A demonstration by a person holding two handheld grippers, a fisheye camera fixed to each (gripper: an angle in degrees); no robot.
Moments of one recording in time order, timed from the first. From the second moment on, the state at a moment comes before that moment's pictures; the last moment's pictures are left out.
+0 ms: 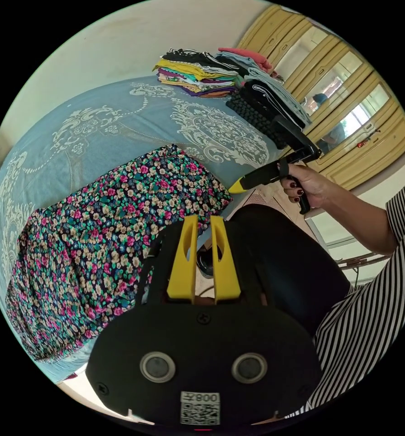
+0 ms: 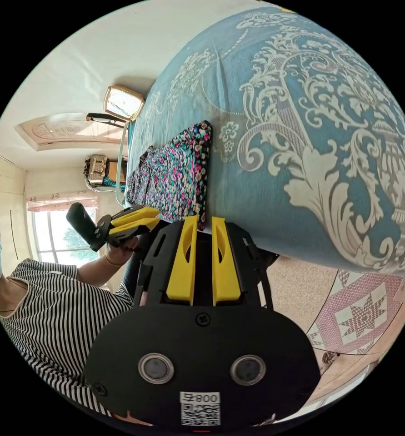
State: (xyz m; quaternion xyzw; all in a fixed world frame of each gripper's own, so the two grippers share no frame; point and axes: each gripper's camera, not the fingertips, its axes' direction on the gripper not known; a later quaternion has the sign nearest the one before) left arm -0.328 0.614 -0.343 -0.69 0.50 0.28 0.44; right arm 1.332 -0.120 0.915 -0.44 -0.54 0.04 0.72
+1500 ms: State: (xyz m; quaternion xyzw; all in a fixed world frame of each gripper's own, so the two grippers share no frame) left arm -0.310 0.561 -0.492 -0.63 0.52 0.34 0.47; right arm 1.290 -0.162 1.069 -0.43 -0.62 0.14 0.65
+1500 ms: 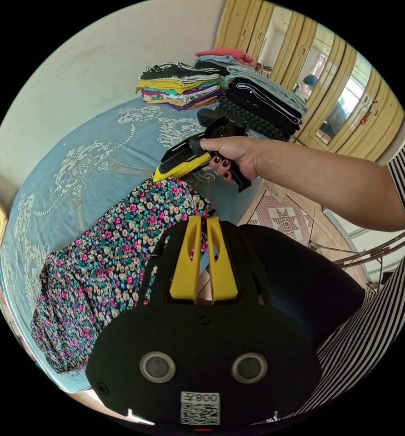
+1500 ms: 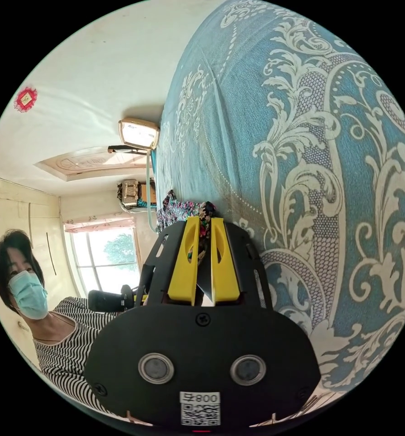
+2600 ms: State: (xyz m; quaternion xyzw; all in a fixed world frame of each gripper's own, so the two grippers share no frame) left arm -0.490 0.238 -0.336 -0.61 0.50 0.15 0.60; right arm 1.151 -0.090 1.102 -0.30 -0.70 0.13 0.64
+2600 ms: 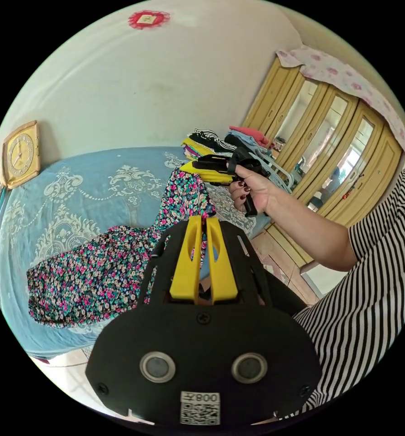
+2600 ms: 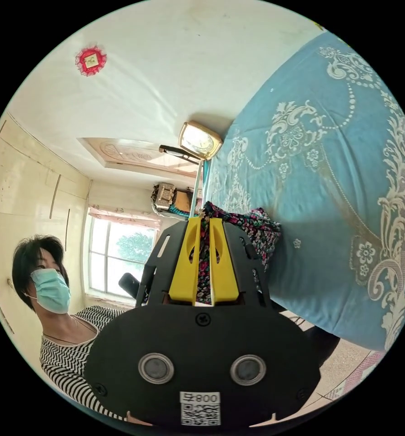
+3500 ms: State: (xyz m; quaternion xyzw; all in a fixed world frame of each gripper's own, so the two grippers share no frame) left arm -0.818 0.086 -0.098 -0.69 0.23 -0.04 0.68; right arm 0.708 0.091 1.243 -0.42 -0.69 -0.06 0.59
